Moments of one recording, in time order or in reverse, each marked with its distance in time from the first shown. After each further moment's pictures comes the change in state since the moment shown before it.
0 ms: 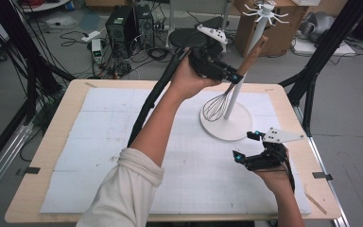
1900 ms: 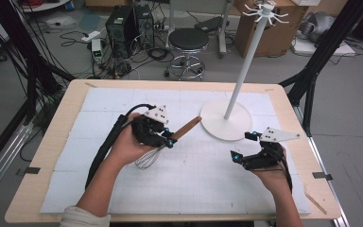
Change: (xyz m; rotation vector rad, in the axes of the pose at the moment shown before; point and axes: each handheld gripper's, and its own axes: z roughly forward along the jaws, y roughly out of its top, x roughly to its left) left arm -0.075 -0.184 -0.062 0.299 0.217 -0.036; right arm 0.000 -0.001 0.007 0.018 0.006 0.008
